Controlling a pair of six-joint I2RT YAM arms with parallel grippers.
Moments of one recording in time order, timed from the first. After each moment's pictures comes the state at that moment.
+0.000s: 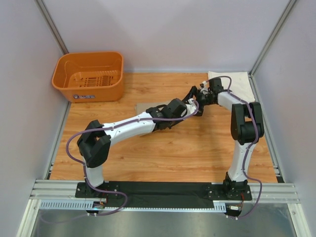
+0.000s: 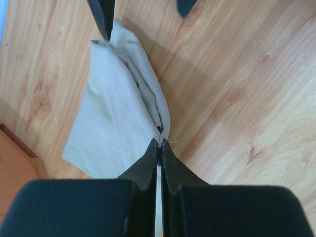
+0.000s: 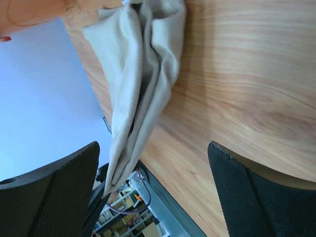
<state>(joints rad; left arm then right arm) -0.97 1.85 1.47 -0.45 -0.31 0.32 0.08 2.03 1.39 -0.40 -0.85 0.68</state>
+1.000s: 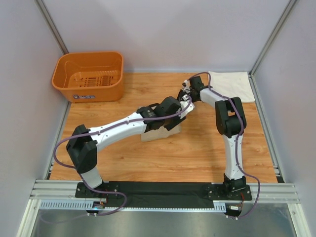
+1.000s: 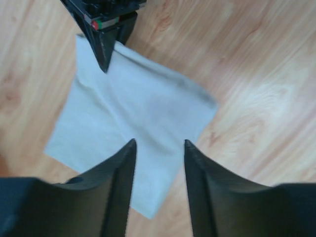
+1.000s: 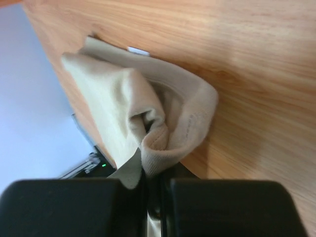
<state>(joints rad) -0.96 1.72 1.44 -0.50 -0.20 0.21 0.25 2.29 1.69 -0.45 -0.78 0.64</state>
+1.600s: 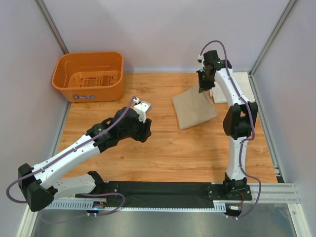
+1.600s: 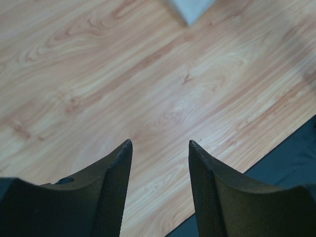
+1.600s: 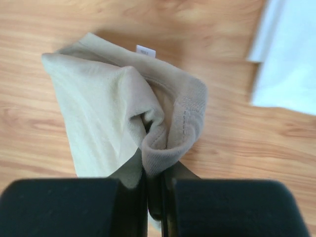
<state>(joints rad) -0.84 1.08 1.00 -0.57 -0.07 -0.24 0.19 2.19 2.16 -1.05 -0.09 0.09</state>
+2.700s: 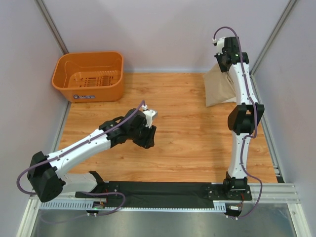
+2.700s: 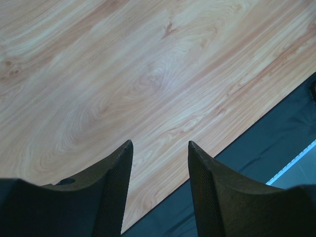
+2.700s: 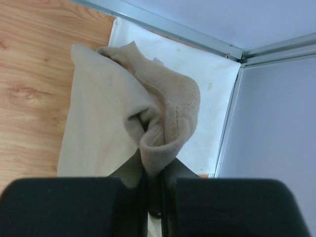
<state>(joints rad) -0.81 1.21 0.96 -0.62 0.11 -0.30 0.02 2.31 2.50 -0.93 0.15 -0.38</state>
